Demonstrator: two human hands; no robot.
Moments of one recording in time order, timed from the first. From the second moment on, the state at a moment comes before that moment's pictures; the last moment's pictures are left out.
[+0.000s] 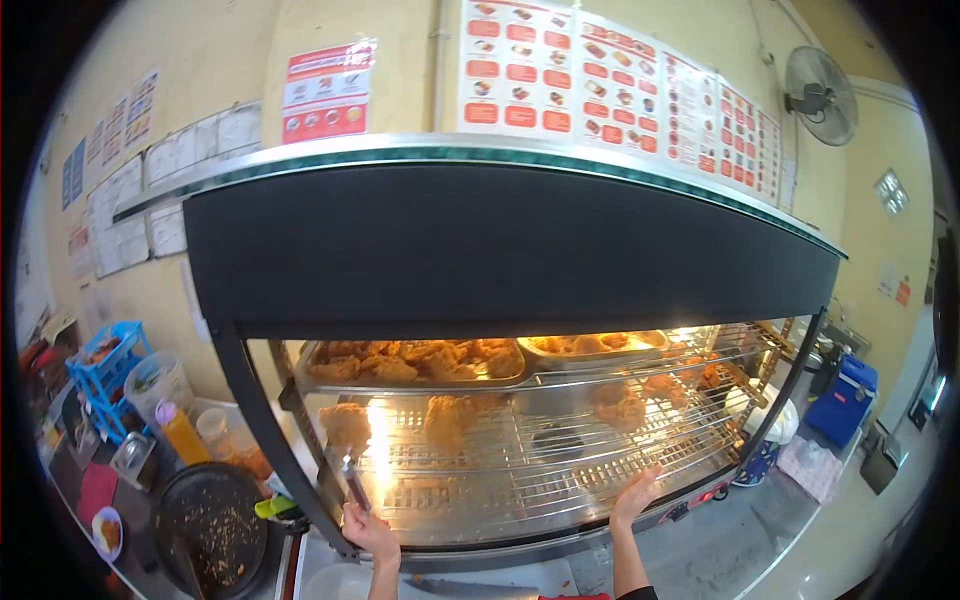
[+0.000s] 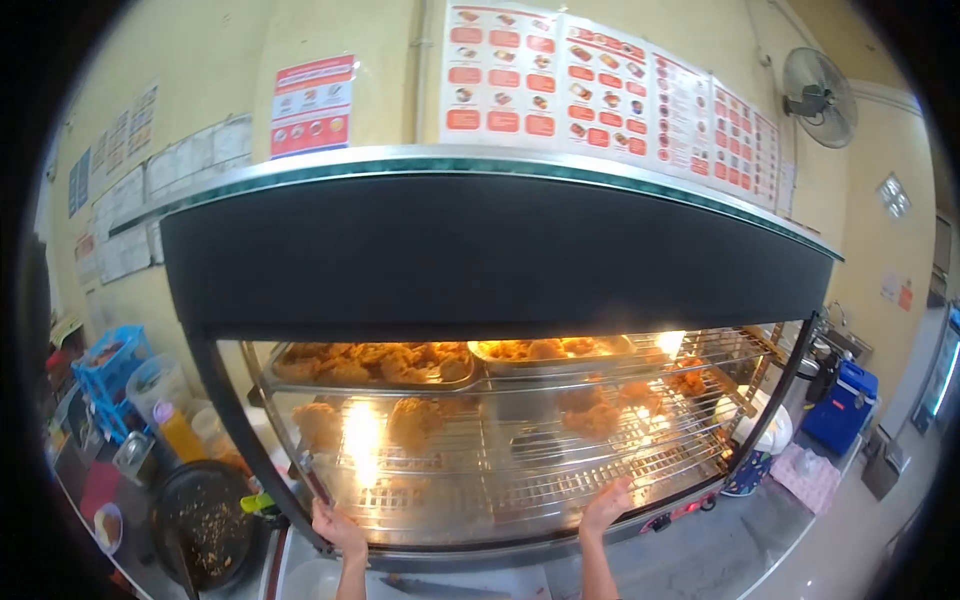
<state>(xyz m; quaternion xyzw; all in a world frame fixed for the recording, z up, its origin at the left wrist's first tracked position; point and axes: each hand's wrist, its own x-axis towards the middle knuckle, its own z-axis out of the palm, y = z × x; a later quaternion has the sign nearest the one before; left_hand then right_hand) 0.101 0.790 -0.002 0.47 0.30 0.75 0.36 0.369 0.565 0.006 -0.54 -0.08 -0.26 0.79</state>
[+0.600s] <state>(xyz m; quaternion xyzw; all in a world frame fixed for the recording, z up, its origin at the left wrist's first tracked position) 0.095 0.745 0.021 0.46 0.33 0.72 0.40 0.365 0.524 0.006 -0.61 -0.04 -0.26 0.75</state>
